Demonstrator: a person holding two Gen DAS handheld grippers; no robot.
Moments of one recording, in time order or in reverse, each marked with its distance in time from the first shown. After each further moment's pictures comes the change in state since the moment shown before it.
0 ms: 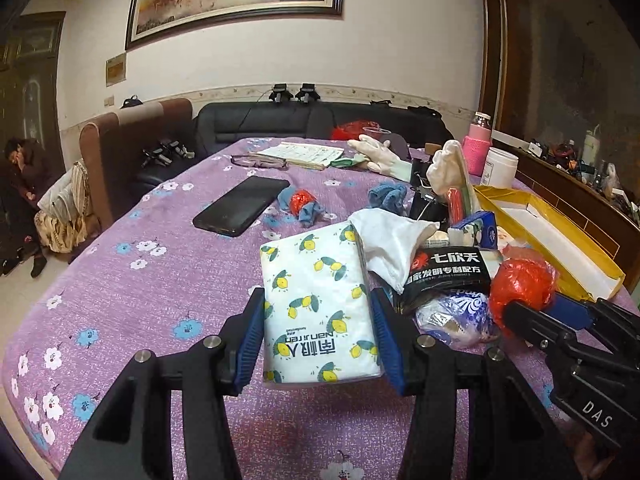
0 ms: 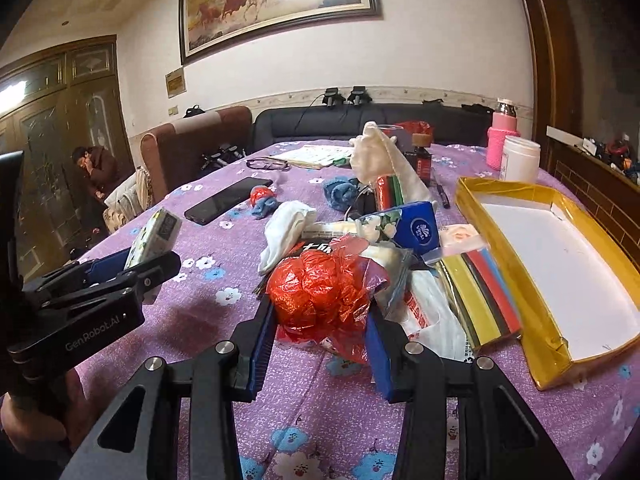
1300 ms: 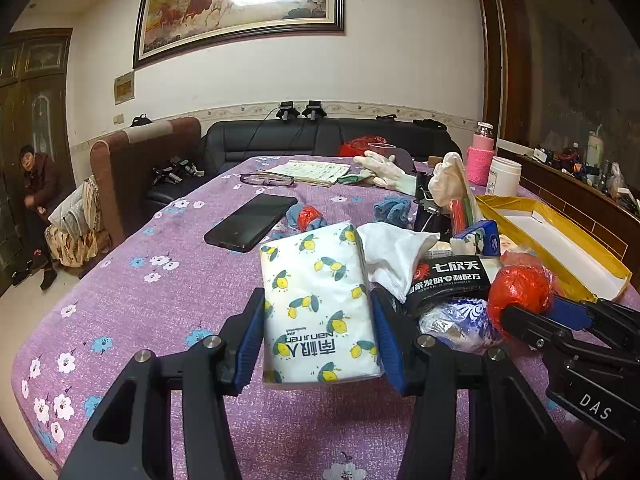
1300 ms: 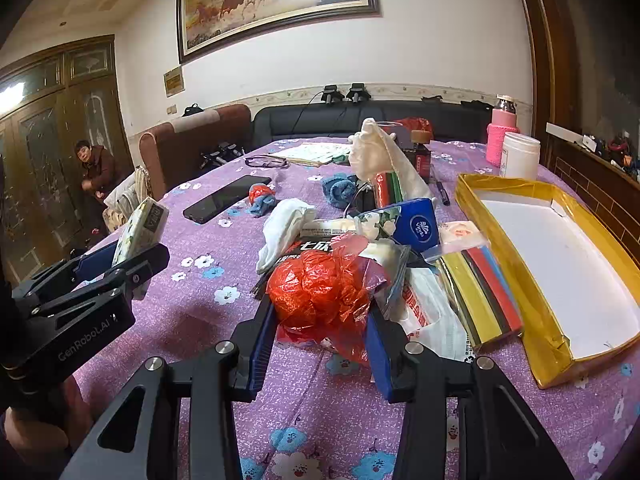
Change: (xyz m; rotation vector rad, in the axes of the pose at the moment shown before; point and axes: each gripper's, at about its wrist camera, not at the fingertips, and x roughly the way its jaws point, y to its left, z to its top) left arm -0.011 -0.003 -0.004 0.016 -0.062 0.043; right arm 0.002 -0.003 0.001 0.020 0.012 -0.003
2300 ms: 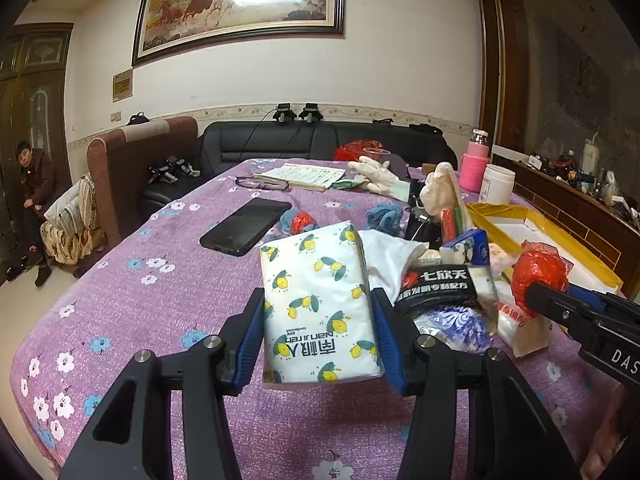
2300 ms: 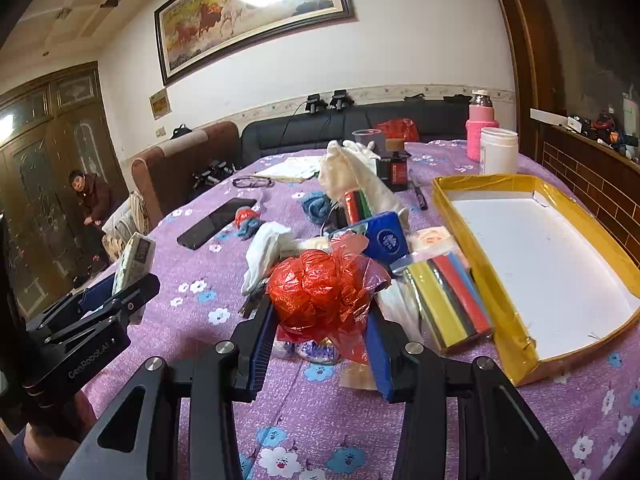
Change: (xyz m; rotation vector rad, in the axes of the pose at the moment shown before) left arm -0.008 -0.004 0.007 -0.015 -0.010 -0.025; right arm -0.024 -0.026 0.013 0.095 -0.035 -0.002
